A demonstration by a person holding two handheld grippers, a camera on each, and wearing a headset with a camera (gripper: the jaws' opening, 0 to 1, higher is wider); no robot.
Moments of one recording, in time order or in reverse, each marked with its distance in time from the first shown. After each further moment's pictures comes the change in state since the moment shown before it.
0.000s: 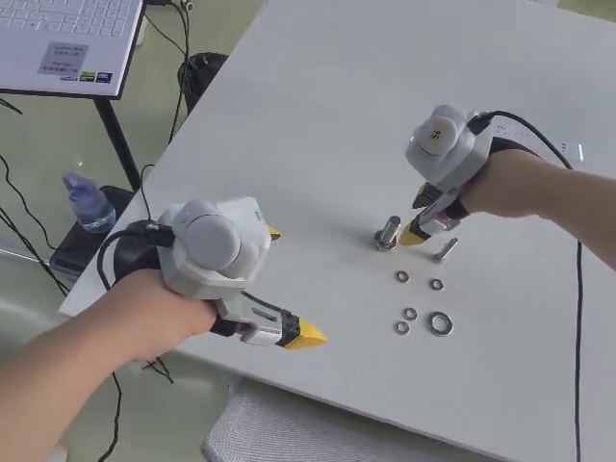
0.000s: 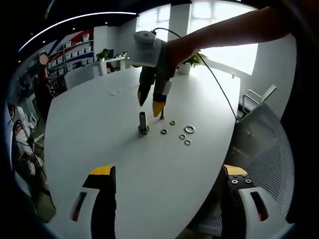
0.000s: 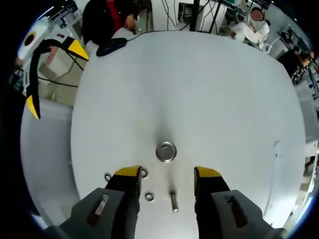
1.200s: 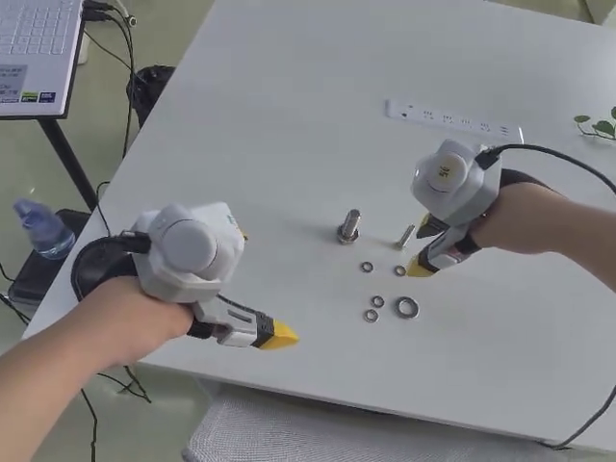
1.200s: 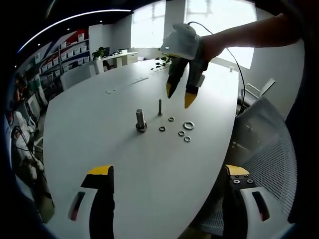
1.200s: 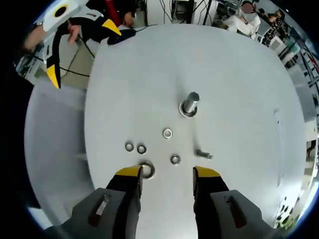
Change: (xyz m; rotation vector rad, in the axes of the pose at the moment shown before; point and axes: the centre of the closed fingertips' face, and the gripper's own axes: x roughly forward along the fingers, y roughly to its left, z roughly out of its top) left arm 0.006 -0.001 -0.001 0.032 0.037 -0.006; right arm -0.032 0.056 -0.073 0.071 0.017 -0.017
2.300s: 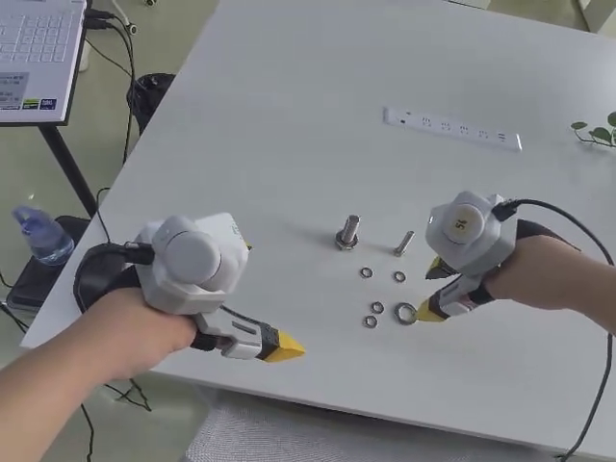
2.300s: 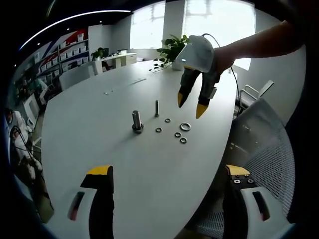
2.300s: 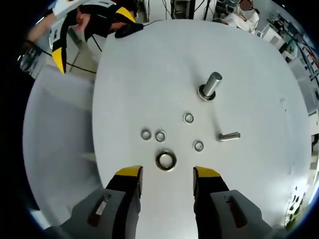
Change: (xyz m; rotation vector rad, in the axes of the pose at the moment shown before) left arm 0.001 -0.008 0.002 -0.007 -0.005 -0.015; right arm 0.016 0.039 -0.023 0.036 -0.011 0.025
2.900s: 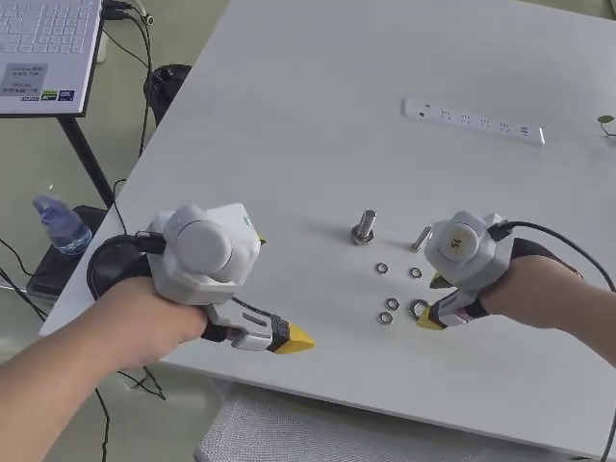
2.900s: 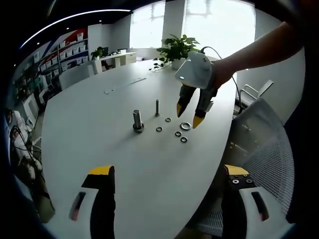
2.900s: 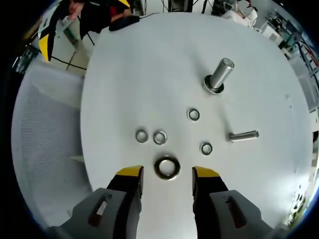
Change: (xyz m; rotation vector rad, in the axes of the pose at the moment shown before) left arm -0.002 0.003 -0.001 0.002 0.005 -0.003; right arm 0.042 -0.007 -0.007 0.014 0.010 -0.021
